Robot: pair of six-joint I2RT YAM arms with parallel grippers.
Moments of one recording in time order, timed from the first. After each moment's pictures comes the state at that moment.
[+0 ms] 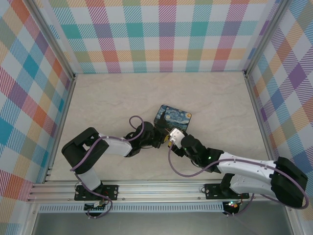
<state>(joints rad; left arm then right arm) -0.82 1.70 0.64 0.59 0.18 -1.68 1.02 1.04 0.44 0.03 0.37 -0.11</state>
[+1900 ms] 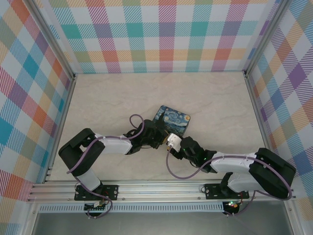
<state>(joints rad) -0.82 1.66 0.70 0.36 0.18 -1.60 0.96 1.27 0.33 0.36 0.24 -0.25</state>
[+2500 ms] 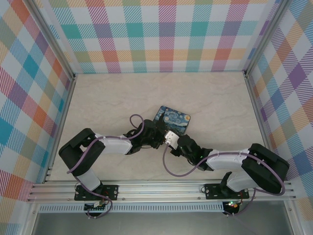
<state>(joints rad) -0.82 1.67 0.70 0.38 0.19 -1.61 0.96 1.35 0.37 0.41 0.28 -0.26</state>
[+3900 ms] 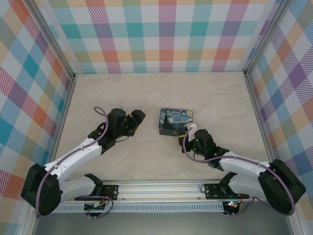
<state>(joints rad) -0.56 1.14 0.71 -0.11 0.09 -1.29 0.68 1.09 0.29 0.27 -0.08 0.36</state>
